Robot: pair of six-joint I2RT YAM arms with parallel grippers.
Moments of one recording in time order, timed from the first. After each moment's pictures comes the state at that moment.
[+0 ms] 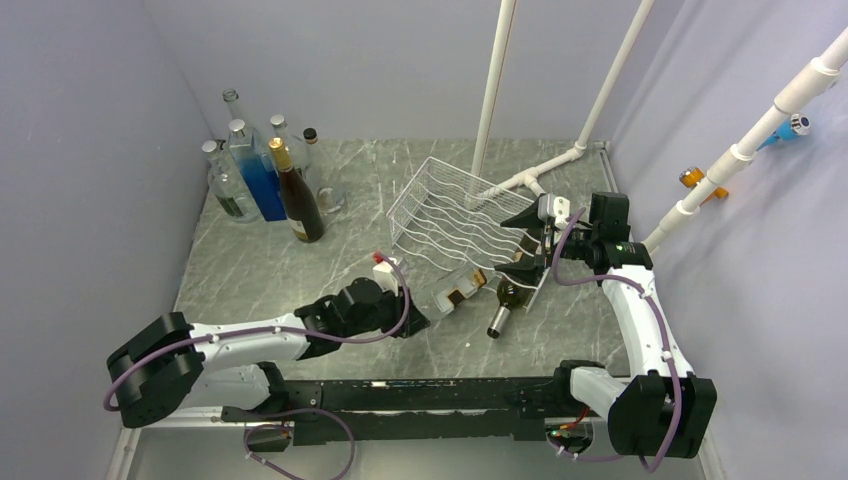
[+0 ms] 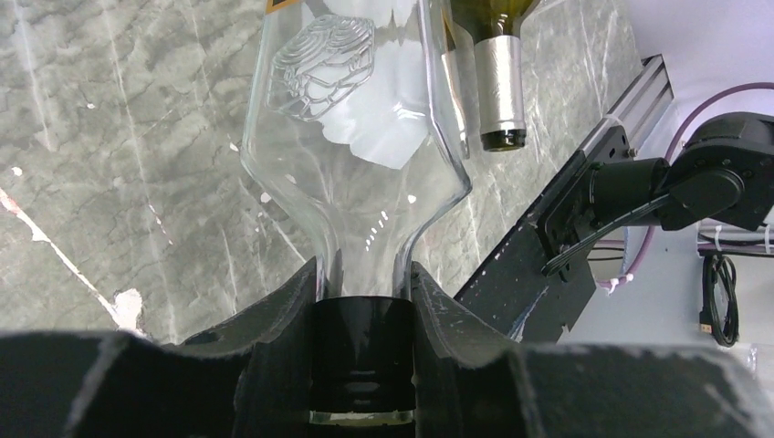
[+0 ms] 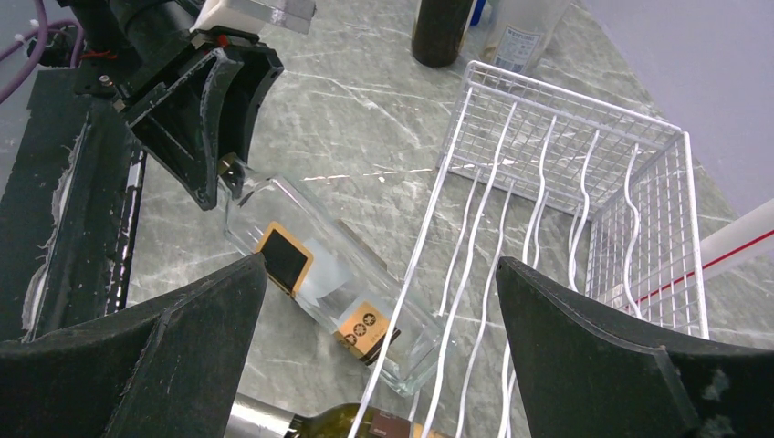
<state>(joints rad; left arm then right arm) -1.01 1.20 0.44 0.29 0.04 -0.74 -0.07 1.07 0.87 -0.54 -1.36 -0.87</state>
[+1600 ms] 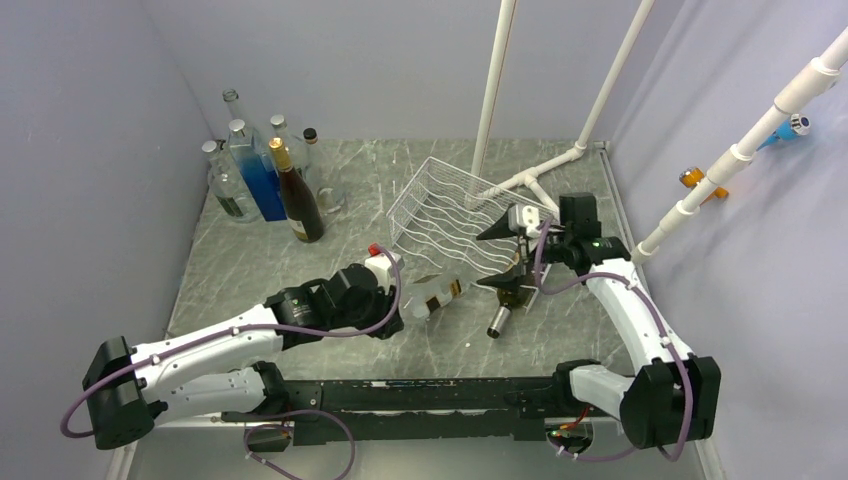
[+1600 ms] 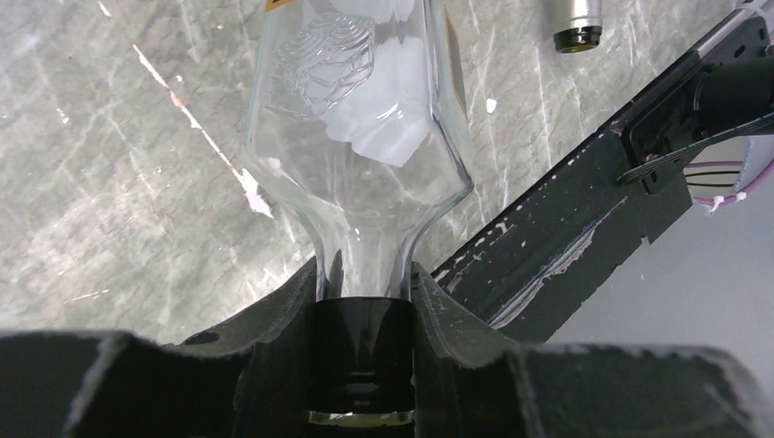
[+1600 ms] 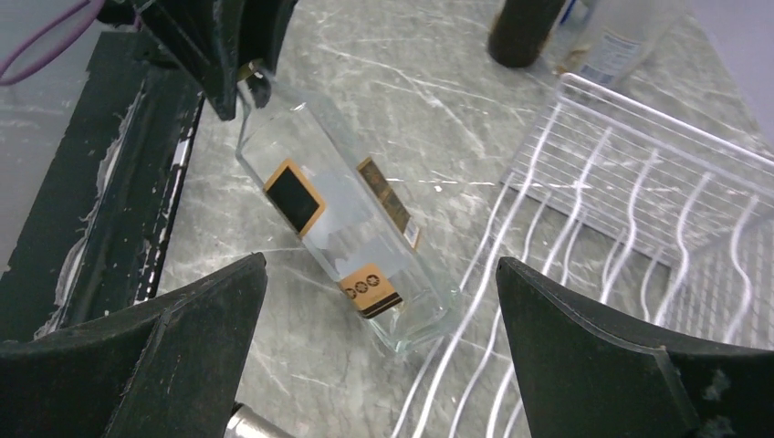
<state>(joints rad) -1.02 1.00 0.69 -0.41 -0.02 -0.56 0.10 1.12 0.86 -0.54 -1.31 -0.91</state>
